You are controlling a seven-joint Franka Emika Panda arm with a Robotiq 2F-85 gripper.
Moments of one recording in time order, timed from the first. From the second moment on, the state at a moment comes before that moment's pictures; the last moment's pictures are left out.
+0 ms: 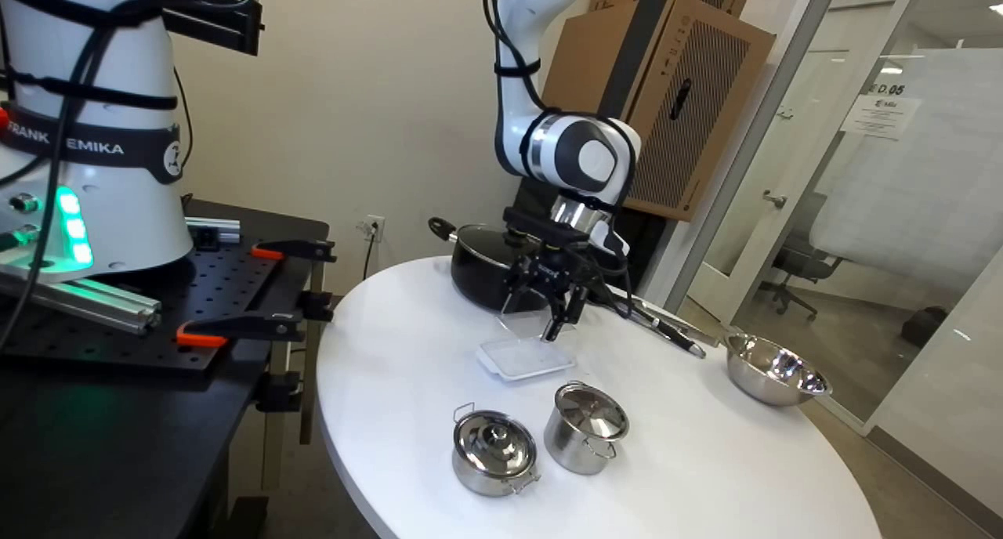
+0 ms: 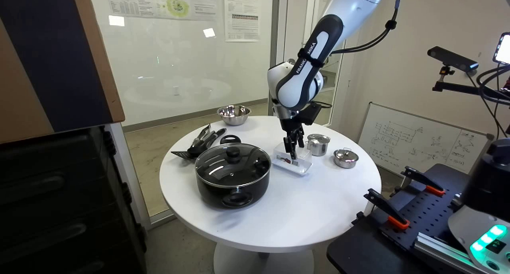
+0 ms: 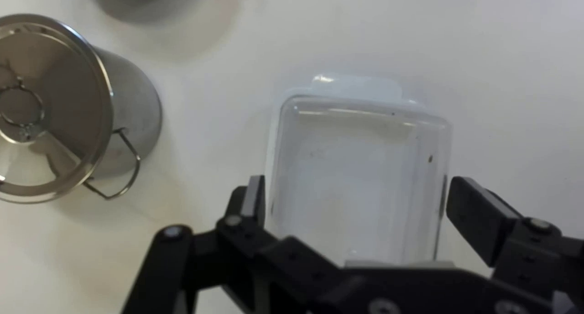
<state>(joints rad) 0.09 0.68 0.02 -2.00 -0.33 2.41 -0.12</state>
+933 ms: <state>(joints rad) 0.09 0.70 0.02 -1.99 -0.32 2.41 -0.12</state>
